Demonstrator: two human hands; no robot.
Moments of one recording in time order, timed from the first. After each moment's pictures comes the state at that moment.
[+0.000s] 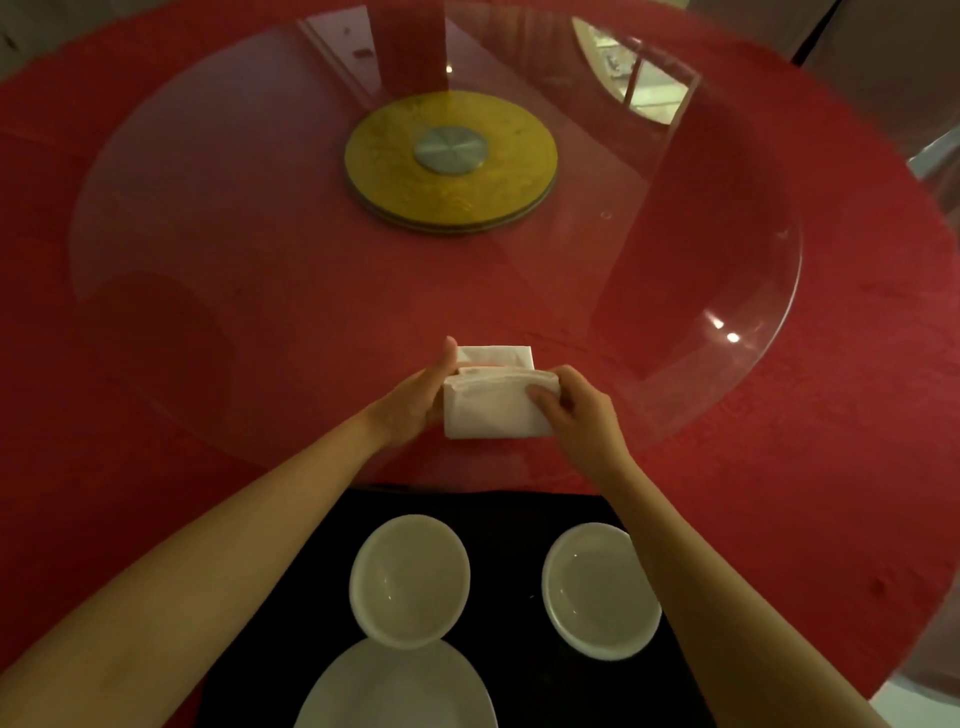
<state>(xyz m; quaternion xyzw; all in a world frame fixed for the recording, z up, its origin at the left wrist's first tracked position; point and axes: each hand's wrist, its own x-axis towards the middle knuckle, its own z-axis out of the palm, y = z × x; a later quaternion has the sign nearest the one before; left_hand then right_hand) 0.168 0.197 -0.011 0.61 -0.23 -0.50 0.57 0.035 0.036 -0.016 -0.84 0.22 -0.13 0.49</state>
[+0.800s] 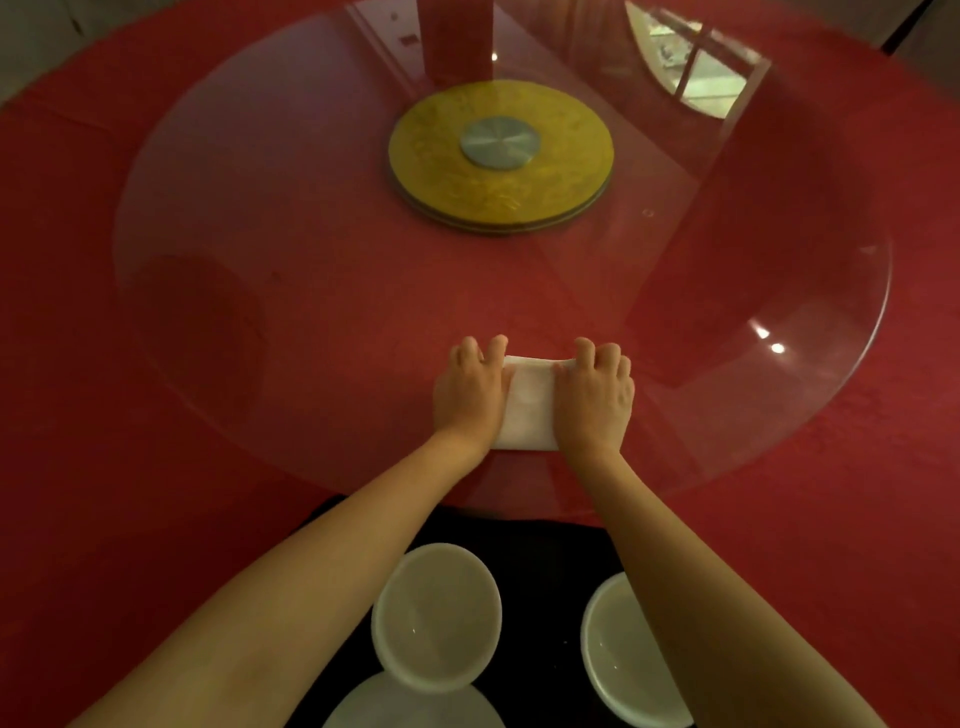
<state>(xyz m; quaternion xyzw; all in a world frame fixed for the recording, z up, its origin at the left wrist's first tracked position) 0.174 0.155 -0.053 0.95 -0.25 0.01 0.18 0.110 0.046 -0.056 -0.92 0.34 -0.15 0.14</state>
